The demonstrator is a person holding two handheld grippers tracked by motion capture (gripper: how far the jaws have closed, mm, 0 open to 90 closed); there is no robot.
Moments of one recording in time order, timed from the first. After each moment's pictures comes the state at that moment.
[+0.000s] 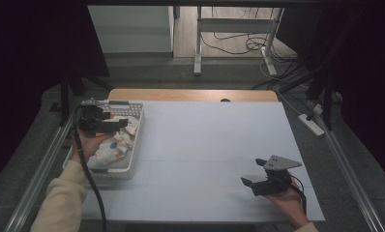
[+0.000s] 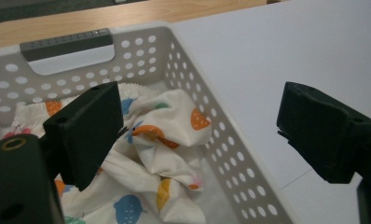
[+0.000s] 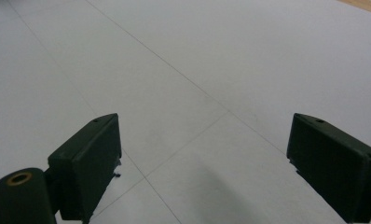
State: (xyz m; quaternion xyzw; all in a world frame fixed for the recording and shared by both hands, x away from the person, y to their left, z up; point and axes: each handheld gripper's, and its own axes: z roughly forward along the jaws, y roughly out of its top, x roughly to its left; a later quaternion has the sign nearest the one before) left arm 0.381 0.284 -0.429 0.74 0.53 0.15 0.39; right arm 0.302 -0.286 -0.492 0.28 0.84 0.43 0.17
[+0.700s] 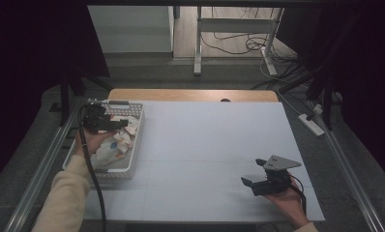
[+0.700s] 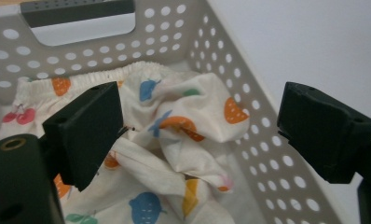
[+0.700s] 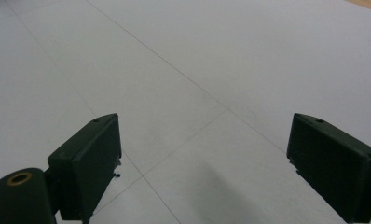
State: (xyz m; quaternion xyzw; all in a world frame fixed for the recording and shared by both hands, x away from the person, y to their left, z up) left arm 0.406 0.291 -0.450 0.74 0.56 0.13 0.36; right arm 0.303 -0.286 -0.494 0.29 0.84 0.42 0.17
